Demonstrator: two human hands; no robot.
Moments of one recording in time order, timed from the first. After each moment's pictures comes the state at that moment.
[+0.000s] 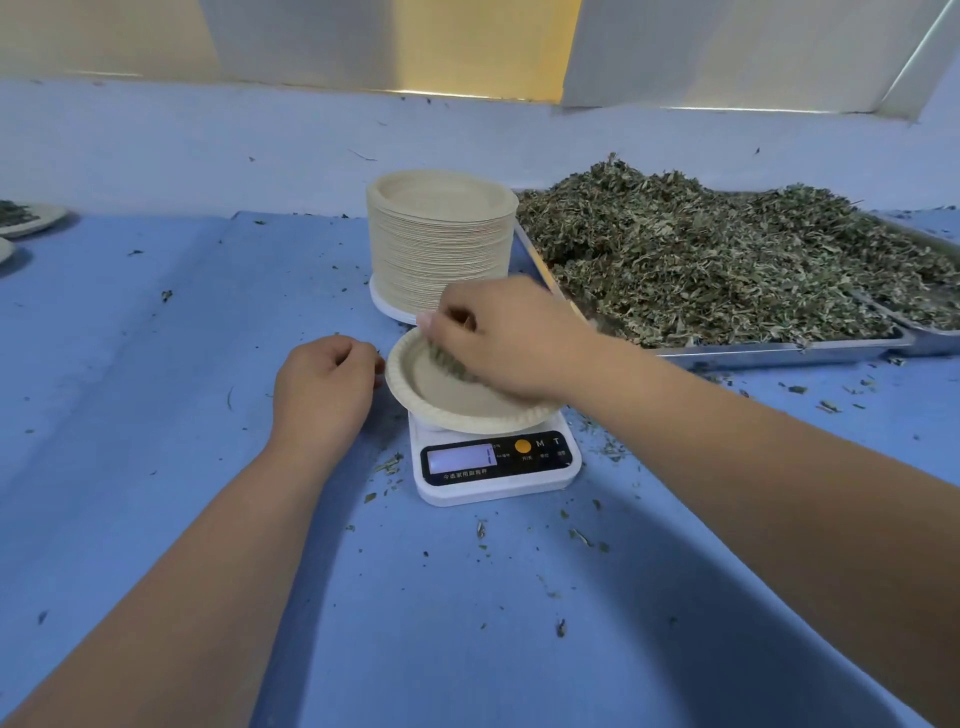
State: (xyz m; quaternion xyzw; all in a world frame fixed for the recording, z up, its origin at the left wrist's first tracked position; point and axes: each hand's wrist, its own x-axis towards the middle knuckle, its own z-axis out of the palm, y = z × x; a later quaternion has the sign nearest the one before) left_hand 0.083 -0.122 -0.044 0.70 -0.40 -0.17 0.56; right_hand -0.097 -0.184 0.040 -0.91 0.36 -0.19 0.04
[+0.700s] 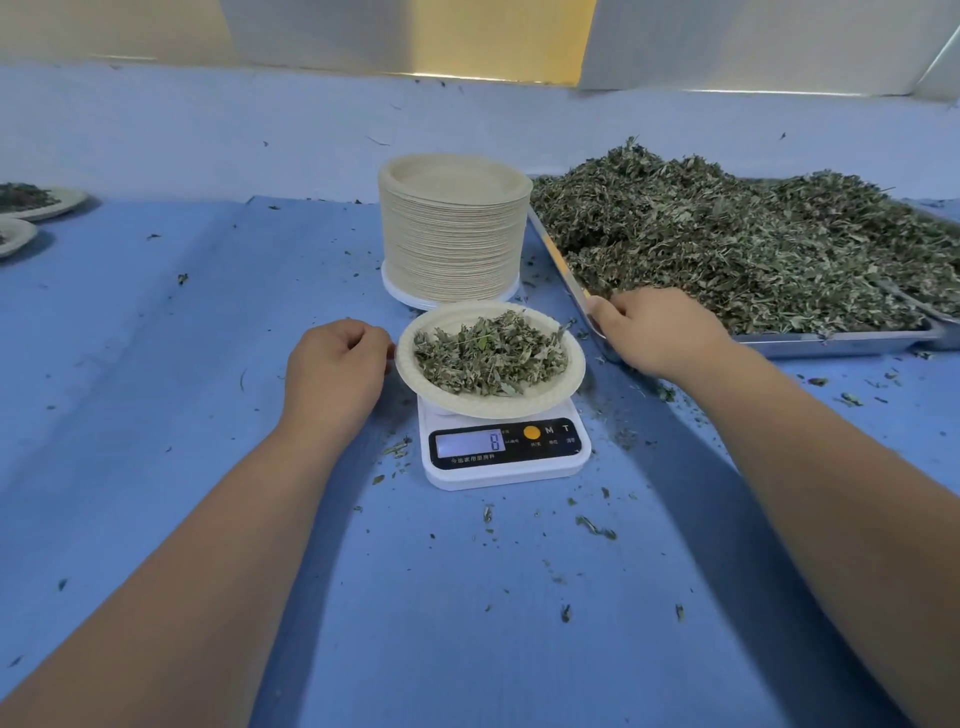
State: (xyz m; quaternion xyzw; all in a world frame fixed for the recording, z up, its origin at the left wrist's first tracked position) left_hand 0.082 -0.120 -0.042 0.72 -0.40 -0.17 0.54; right_hand -0.198 -0.260 0.001 -0.82 0.55 -0.11 0.02
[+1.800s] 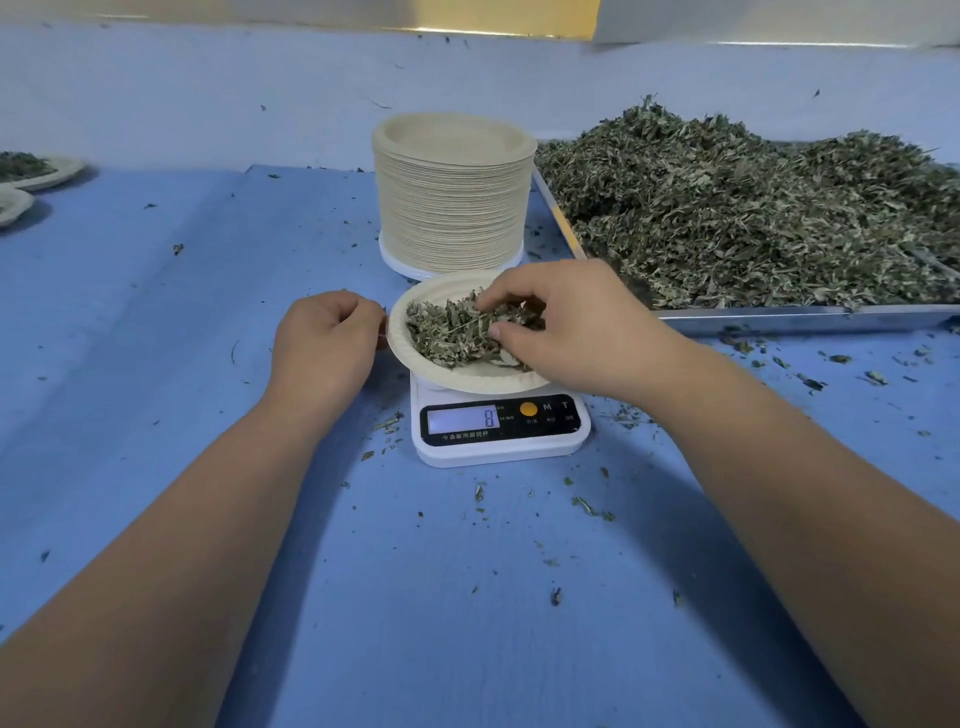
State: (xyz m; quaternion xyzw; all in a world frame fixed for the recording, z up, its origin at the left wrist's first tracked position) left_hand 0.076 -0.117 -0.039 0.72 -0.40 -0.17 0.54; right_hand -0.144 -0.179 0.018 -0.90 0.34 -0.23 0.14
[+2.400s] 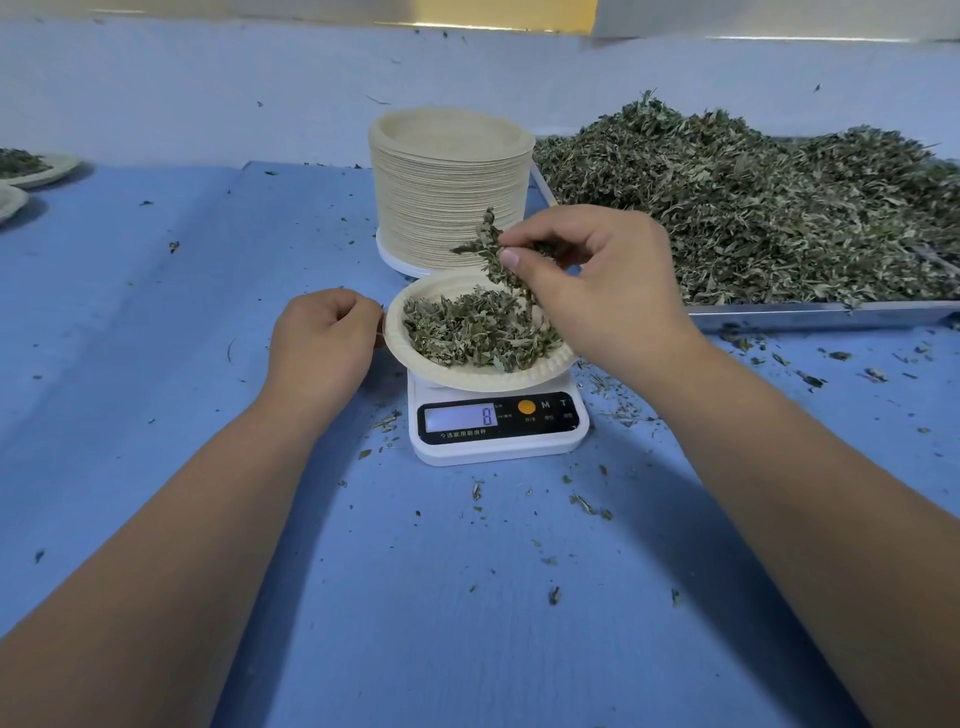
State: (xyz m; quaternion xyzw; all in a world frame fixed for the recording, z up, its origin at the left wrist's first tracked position) left_hand 0.077 -0.117 -0.040 0.72 -0.41 -0.16 0.54; right_hand -0.141 -0.180 0.022 -0.78 0.33 -0.48 0.21
